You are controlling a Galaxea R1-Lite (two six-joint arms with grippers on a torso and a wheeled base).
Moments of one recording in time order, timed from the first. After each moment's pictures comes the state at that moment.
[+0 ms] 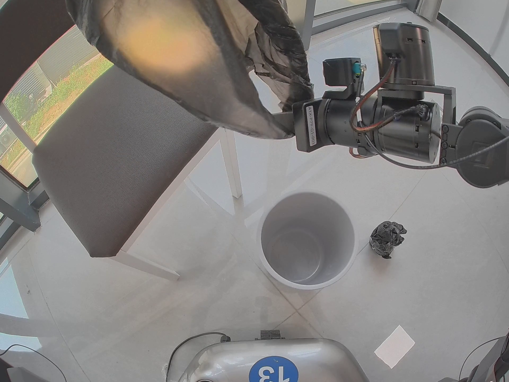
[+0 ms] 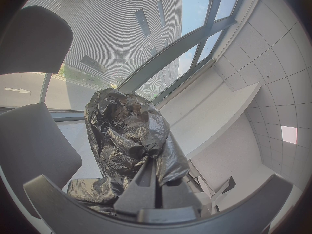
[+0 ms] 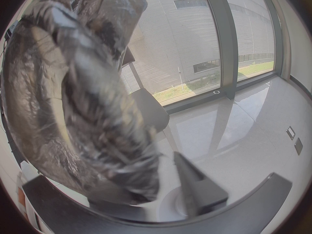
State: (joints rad) left arm -0.88 1.31 -1.78 0.17 0.03 -0.46; right arm 0.71 1.83 -1.53 -0.10 -0.02 0.01
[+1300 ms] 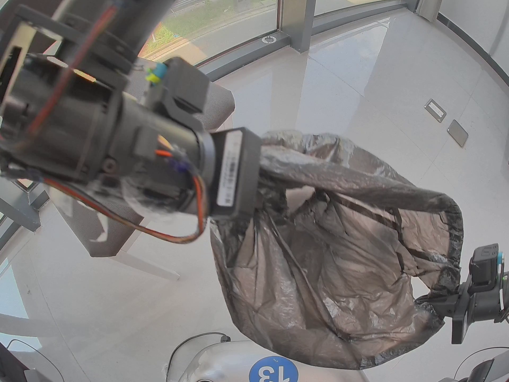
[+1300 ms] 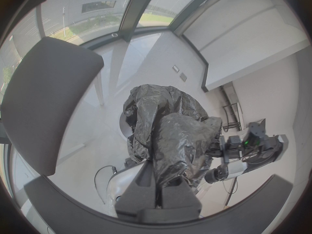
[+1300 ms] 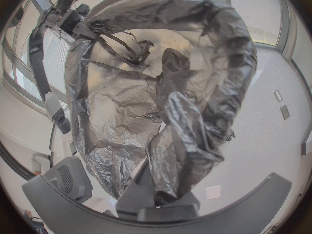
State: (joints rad) left arm -0.93 1.63 -1.78 0.85 0.06 -0.46; right arm 0.68 1.09 -0.60 0.17 0.00 0.00
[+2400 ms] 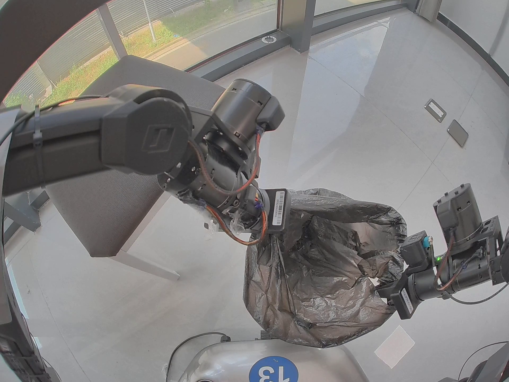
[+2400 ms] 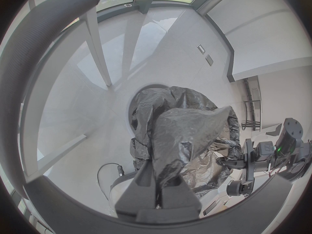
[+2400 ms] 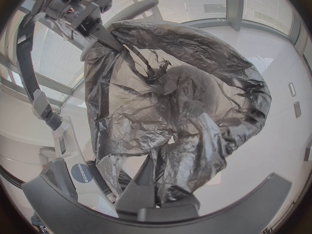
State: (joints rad) left arm -0.76 1.99 -1.82 0.74 0.00 -0.44; right arm 0.53 1.51 -0.71 0.07 0.14 -0.10
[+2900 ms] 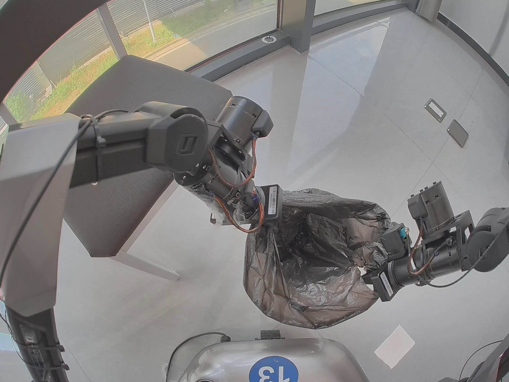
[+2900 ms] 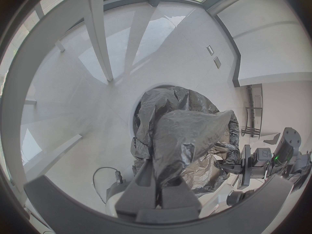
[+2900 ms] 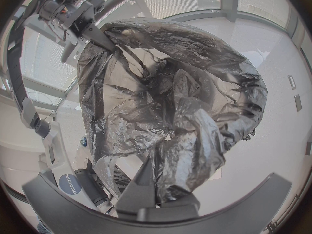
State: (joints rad) left arm -0.66 2.14 -1.95 0.74 -0.08 -0.44; right arm 0.45 1.71 -0.77 -0.03 0.15 -0.11
